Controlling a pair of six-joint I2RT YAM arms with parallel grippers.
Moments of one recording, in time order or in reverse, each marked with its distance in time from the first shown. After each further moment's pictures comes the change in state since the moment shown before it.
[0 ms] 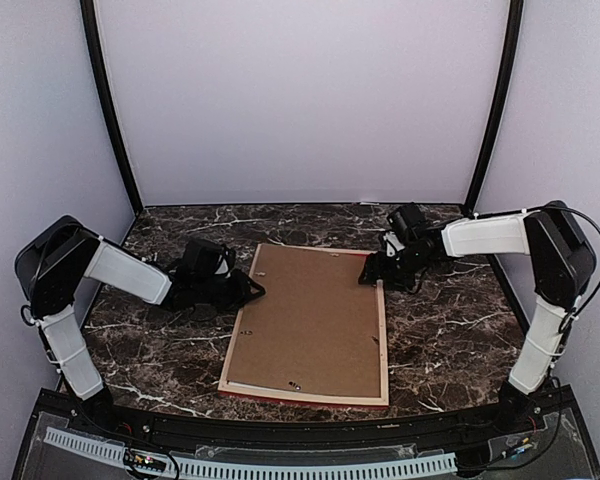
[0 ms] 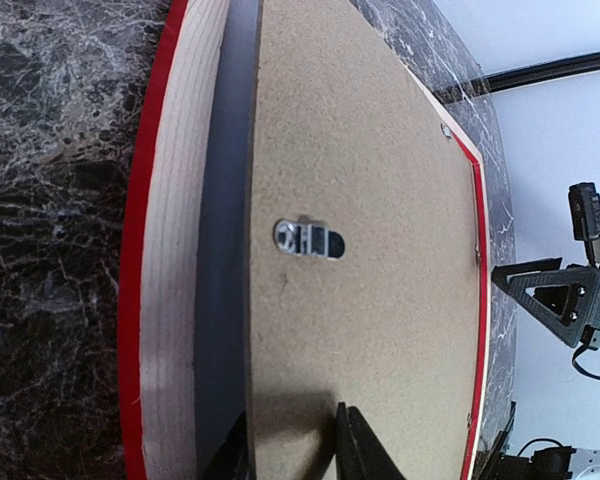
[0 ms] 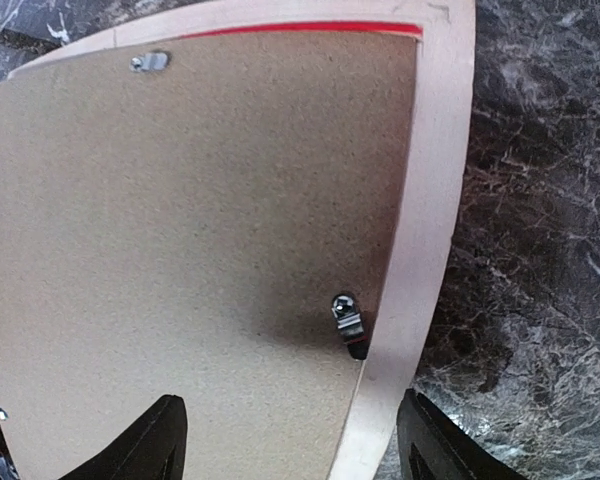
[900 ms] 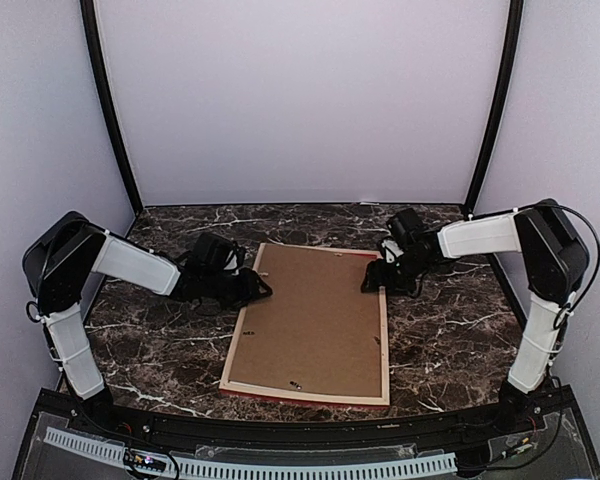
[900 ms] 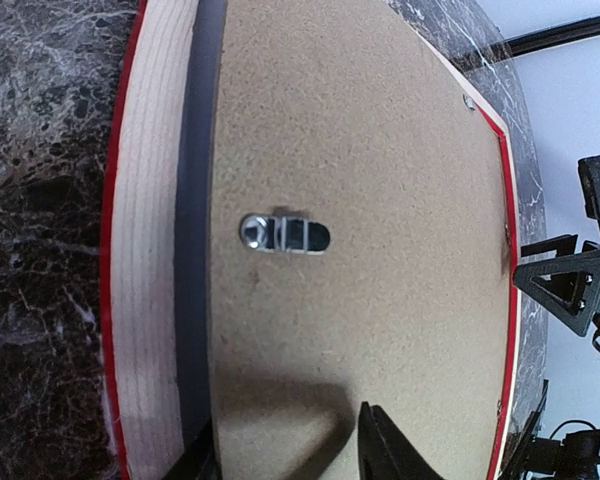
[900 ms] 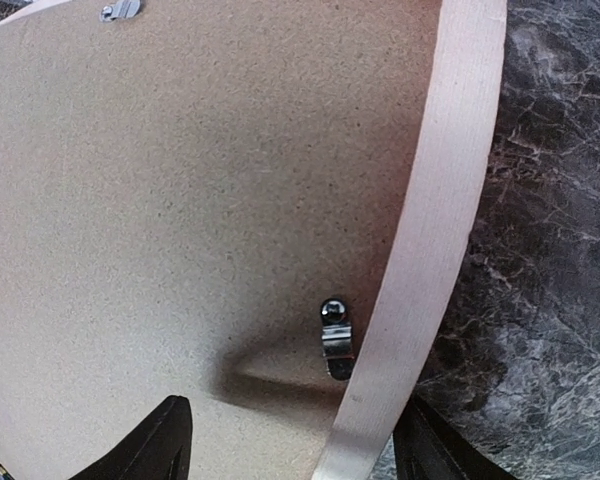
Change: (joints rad) left arm -0.016 0.051 0.117 -0.154 0.011 0.090; right arm -0.011 0.056 0.000 -0.013 -0.021 -0.075
